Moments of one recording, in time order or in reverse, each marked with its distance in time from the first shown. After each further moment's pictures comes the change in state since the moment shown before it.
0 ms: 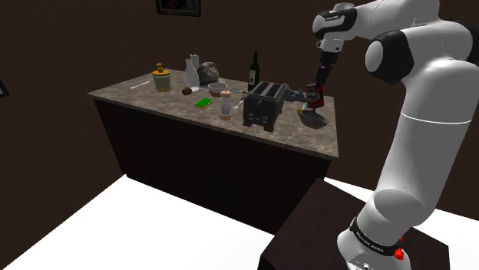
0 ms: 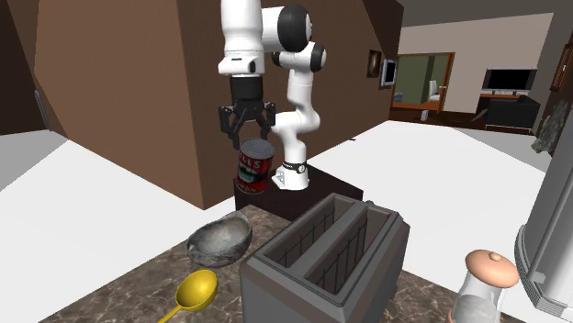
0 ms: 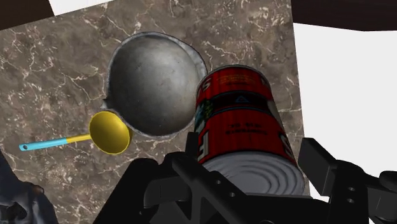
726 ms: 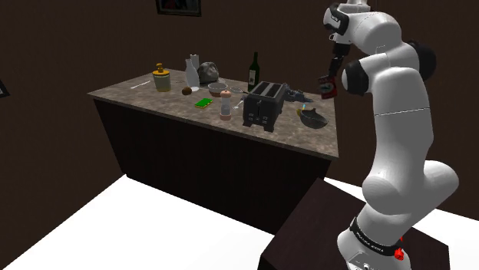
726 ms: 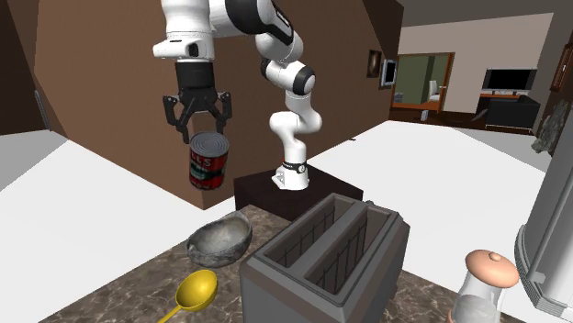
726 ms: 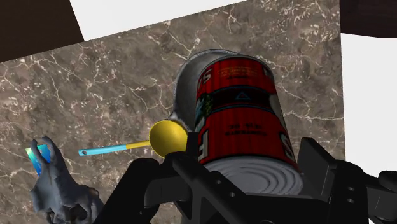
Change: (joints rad) arm -0.372 0.377 0.025 0.588 0.235 -0.270 -0.189
